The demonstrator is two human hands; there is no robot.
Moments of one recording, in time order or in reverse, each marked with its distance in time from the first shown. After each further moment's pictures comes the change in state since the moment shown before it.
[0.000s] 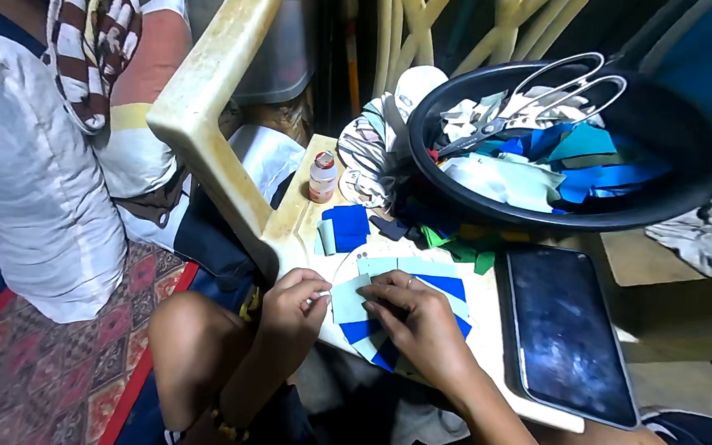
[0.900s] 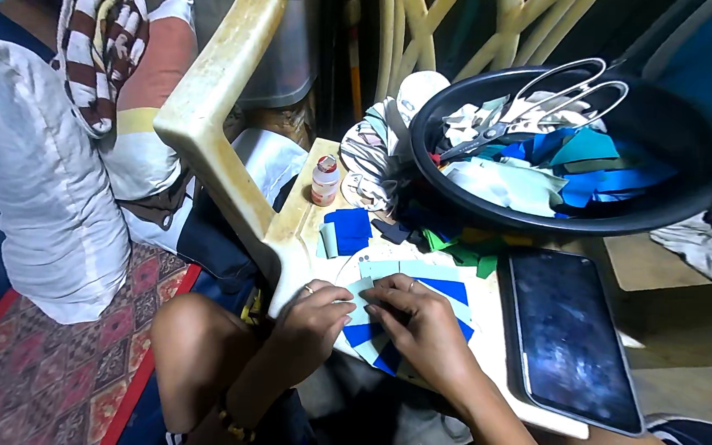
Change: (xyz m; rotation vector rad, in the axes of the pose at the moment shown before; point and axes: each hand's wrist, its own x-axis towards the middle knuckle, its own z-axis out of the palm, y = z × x) left_hand -0.003 -0.014 0.007 0.081 -0.187 0.363; right_hand 0.000 0.000 0.000 -0.025 0.013 -0.013
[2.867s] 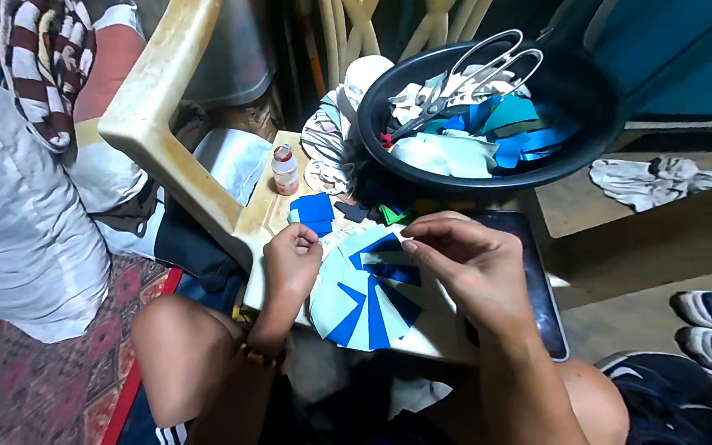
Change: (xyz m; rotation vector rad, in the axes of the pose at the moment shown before) left_hand 0.073 0.025 0.013 -0.189 0.169 -0.833; right_hand 0.000 0.020 -0.068 0.344 0.300 0.074
